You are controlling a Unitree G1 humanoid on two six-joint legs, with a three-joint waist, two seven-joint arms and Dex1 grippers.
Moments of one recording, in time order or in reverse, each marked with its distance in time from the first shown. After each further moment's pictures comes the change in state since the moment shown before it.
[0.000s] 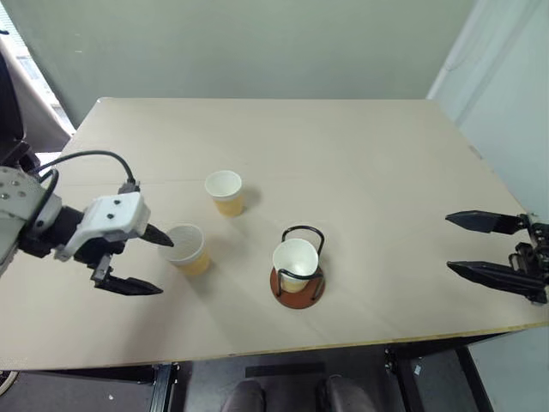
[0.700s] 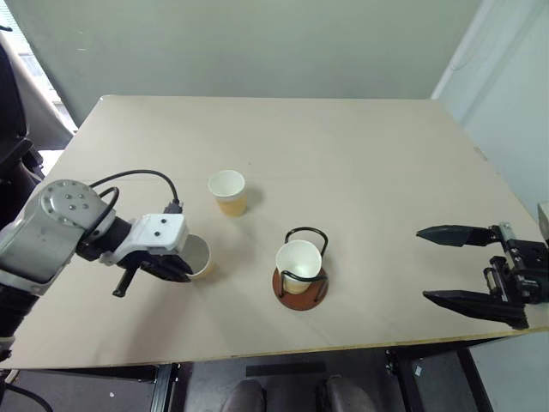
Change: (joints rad) left arm -0.168 -0.139 -0.212 -0.004 0.126 -0.011 -0.001; right arm 0.072 -0.001 0.040 -0.172 0.154 -0.052 -0.094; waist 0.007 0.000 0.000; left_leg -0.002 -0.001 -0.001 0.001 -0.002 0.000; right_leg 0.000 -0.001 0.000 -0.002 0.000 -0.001
